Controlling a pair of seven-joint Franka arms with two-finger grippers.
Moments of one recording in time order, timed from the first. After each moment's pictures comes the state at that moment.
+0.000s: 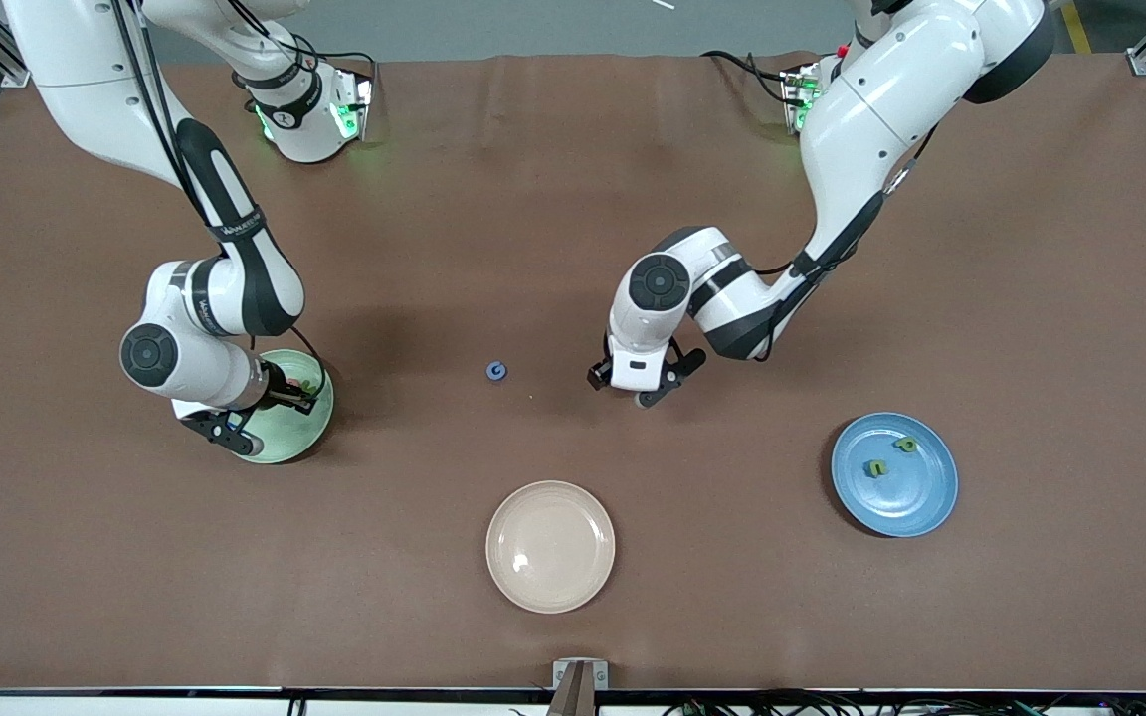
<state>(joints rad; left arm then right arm) -0.22 0.81 -0.59 -1.68 0.45 2.36 -1.68 0.15 0.49 -0.06 -2.01 0.13 2.35 0.46</state>
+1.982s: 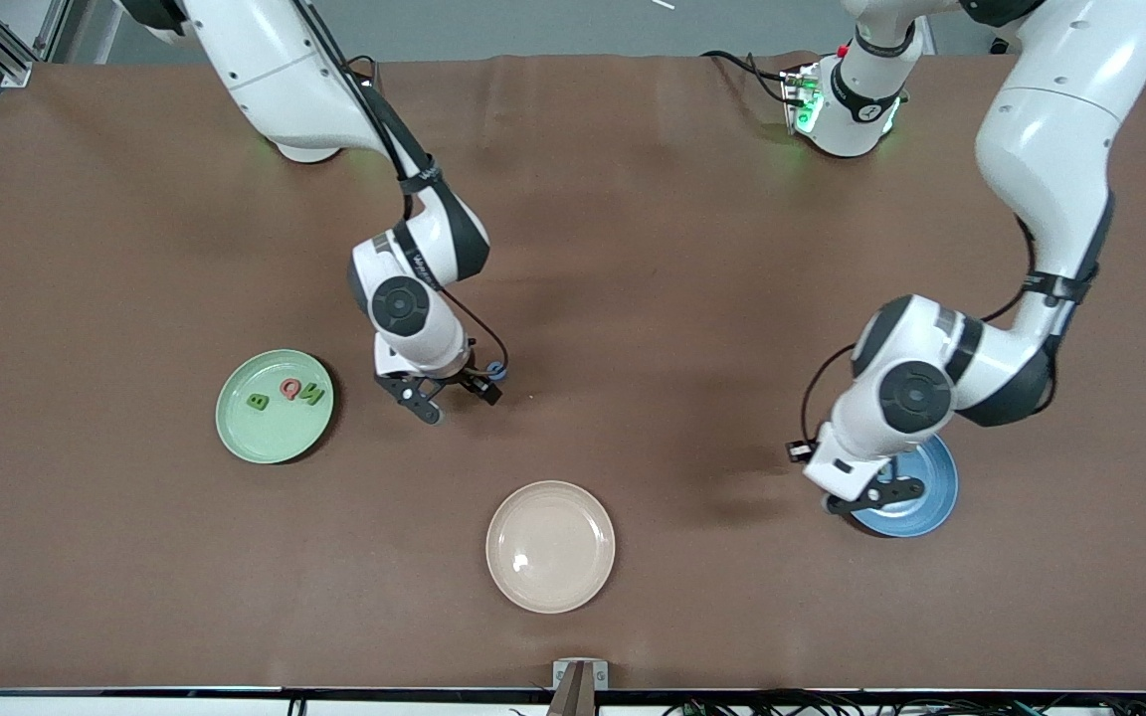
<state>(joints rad) 0.20 0.72 -0.53 -1.54 0.47 2.08 -0.62 0.62 0.63 -0.04 -1.86 0.13 2.48 1.15</state>
